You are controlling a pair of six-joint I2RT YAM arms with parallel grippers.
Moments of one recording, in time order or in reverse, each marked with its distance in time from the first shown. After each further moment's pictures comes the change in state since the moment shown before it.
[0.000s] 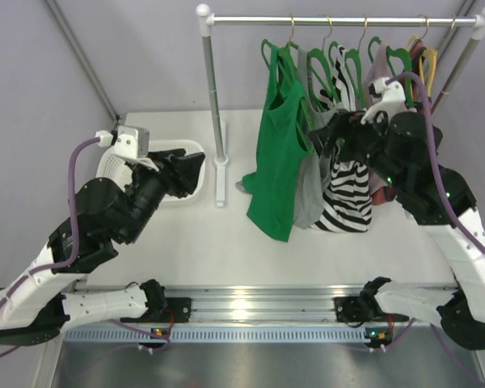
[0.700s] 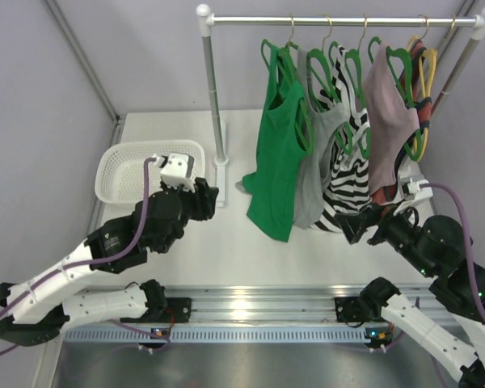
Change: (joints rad) left arm 0.000 -0.014 -0.256 -0.148 -0.048 -0.180; right arm 0.000 -0.711 -0.644 -0.098 -0.054 0.077
